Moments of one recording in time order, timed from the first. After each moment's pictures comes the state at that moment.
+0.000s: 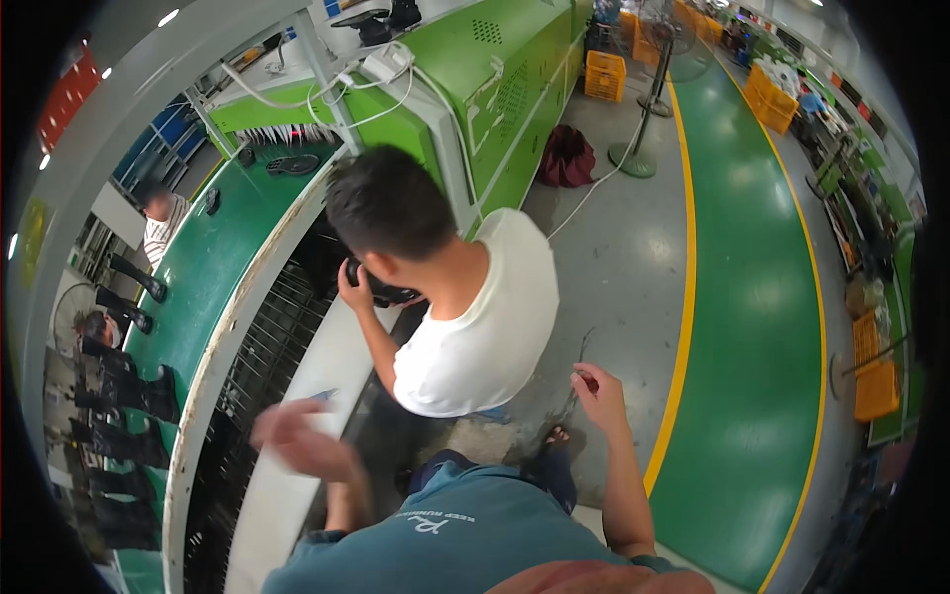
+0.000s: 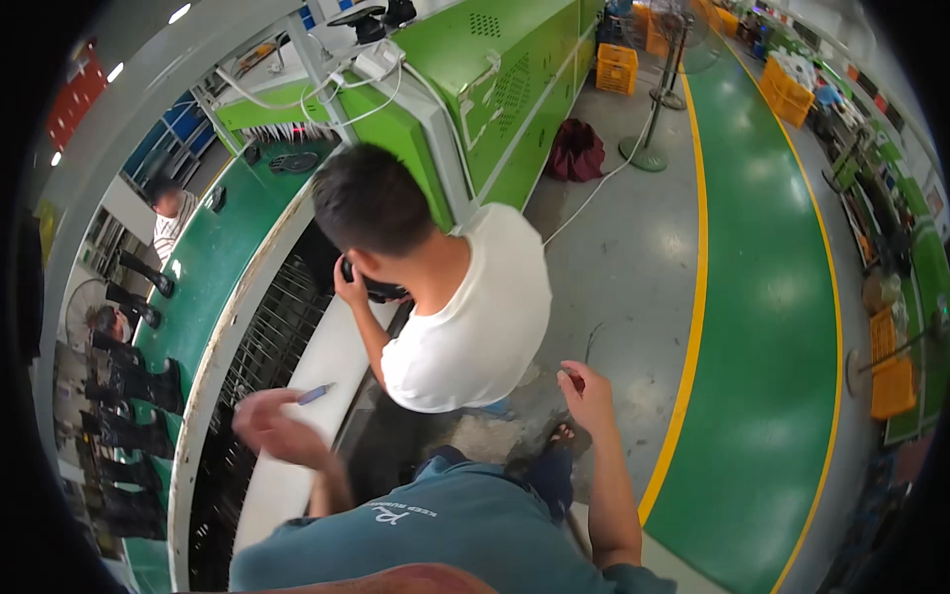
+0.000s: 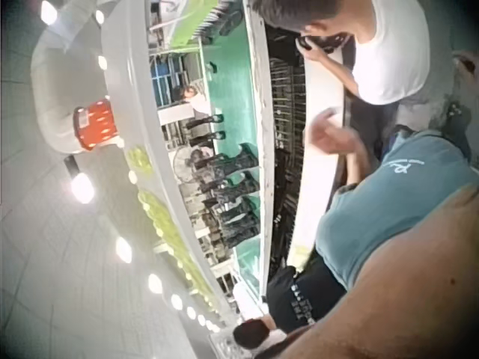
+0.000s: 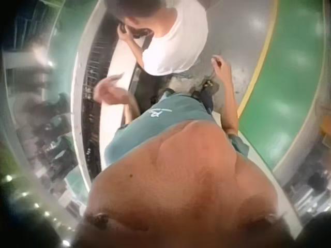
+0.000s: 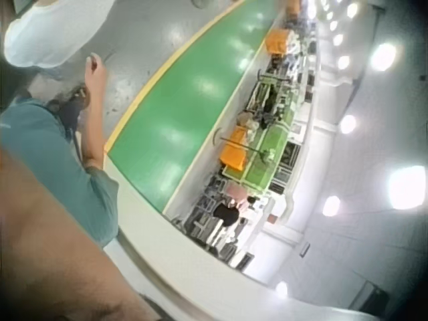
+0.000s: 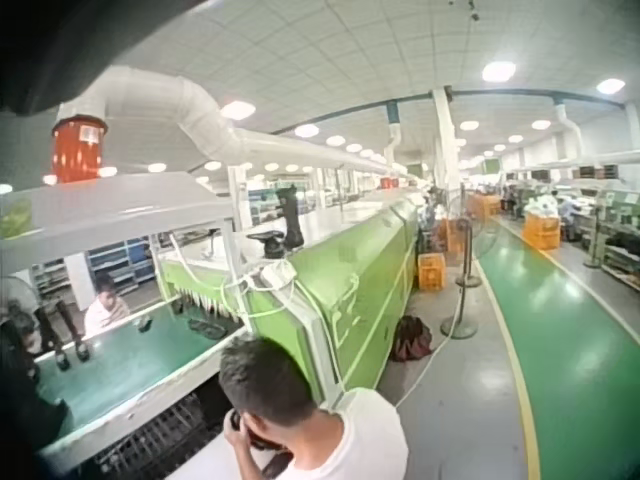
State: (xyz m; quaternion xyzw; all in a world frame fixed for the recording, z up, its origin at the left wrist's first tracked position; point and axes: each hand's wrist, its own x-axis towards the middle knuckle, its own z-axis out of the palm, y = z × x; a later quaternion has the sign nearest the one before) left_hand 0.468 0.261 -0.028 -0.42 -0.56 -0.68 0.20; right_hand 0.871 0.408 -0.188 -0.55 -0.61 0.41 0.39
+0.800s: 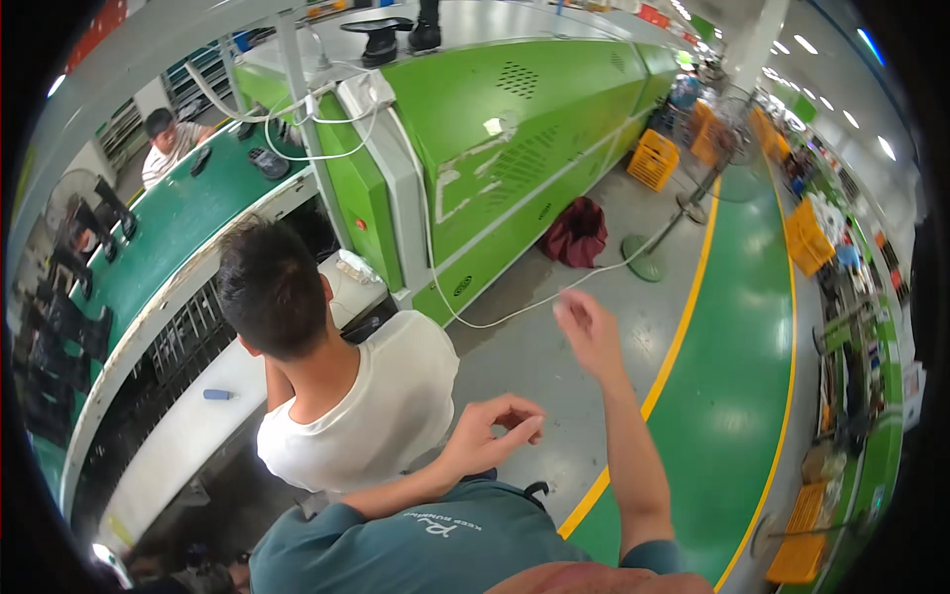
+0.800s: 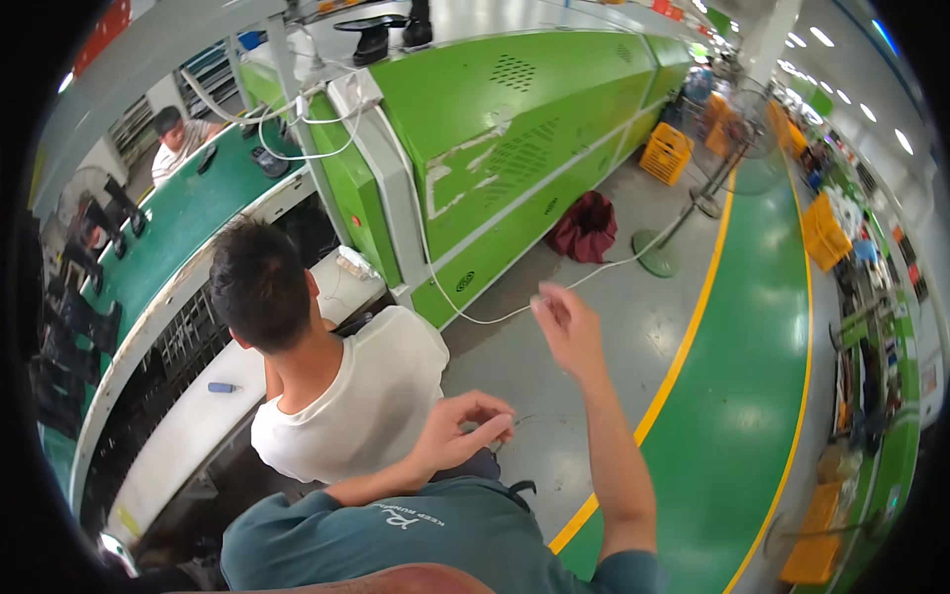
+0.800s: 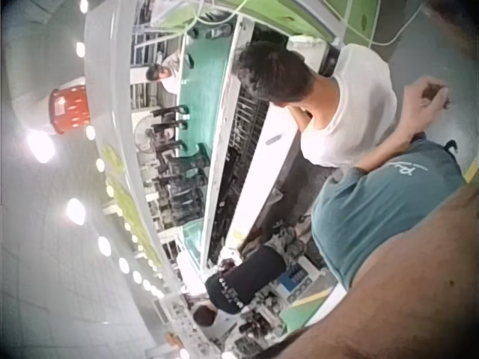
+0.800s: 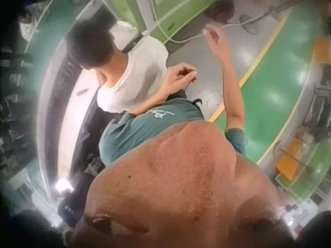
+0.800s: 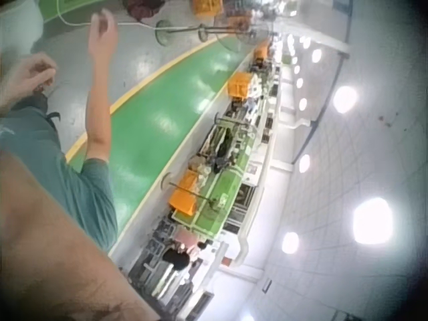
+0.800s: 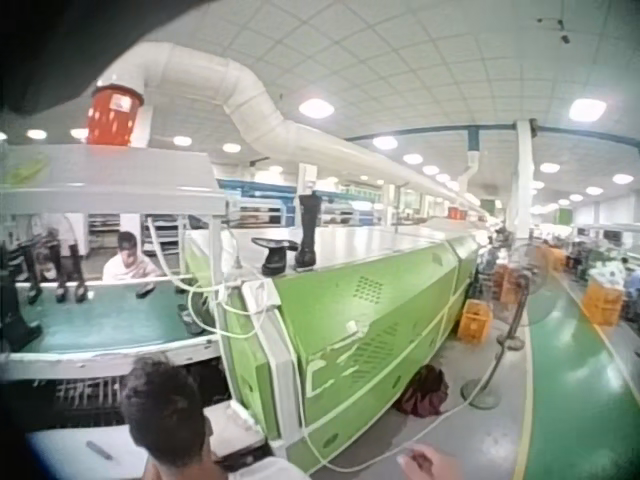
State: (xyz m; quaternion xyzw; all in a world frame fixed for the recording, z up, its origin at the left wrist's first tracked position) left_hand 0.789 0.622 -0.032 -0.49 -0.42 -0.61 -0.46; right_hand 0.931 0.851 -0.031 -0.33 -0.75 0.40 0.41
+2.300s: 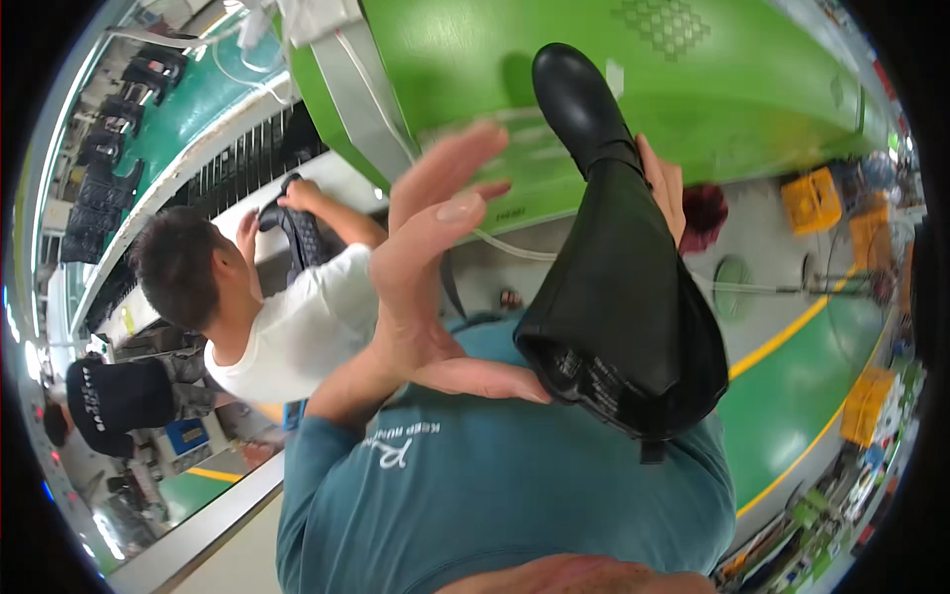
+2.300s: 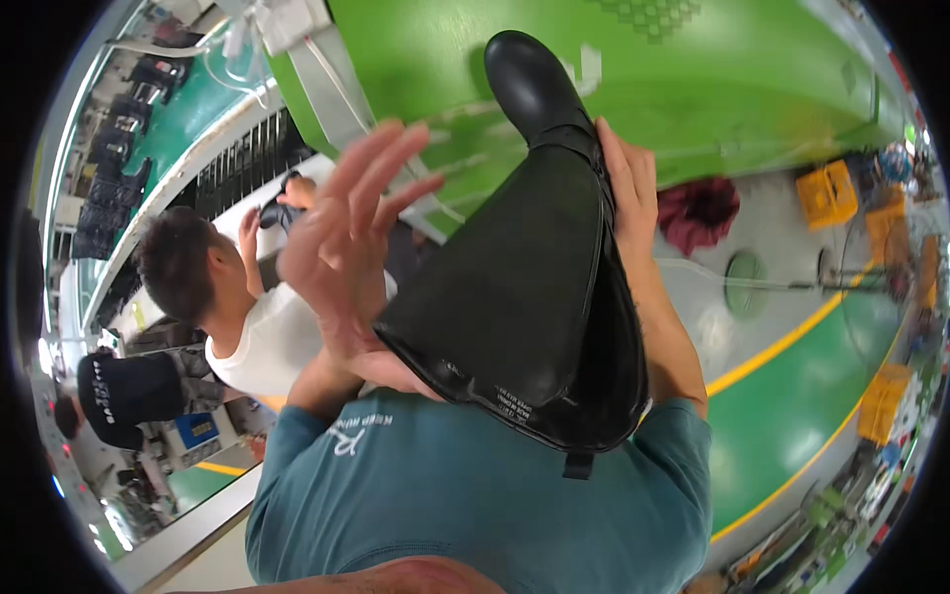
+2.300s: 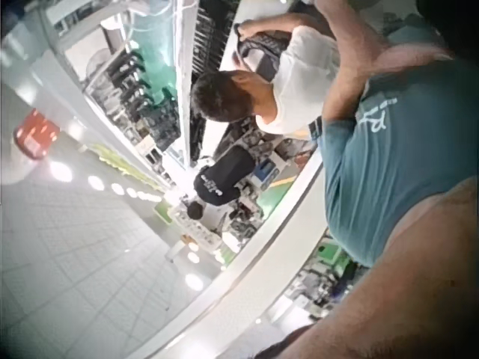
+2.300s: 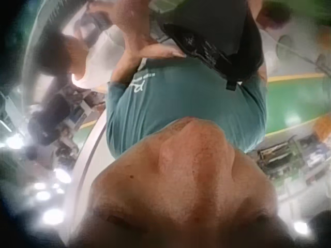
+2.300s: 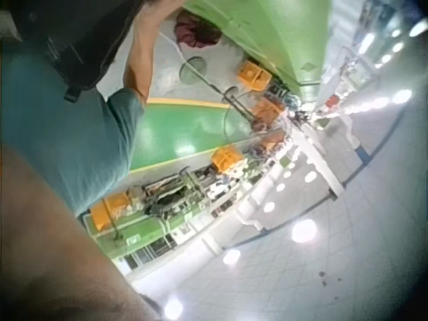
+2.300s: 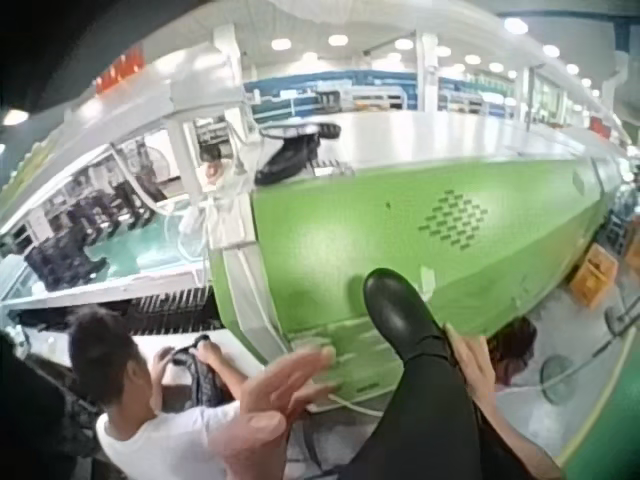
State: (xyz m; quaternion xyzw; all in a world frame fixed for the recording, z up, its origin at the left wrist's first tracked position) left_hand 0.673 0.983 0.092 -0.56 -0.53 -0.63 0.08; right_hand 0.766 1.255 0.011 -0.04 -0.87 0.26 0.42
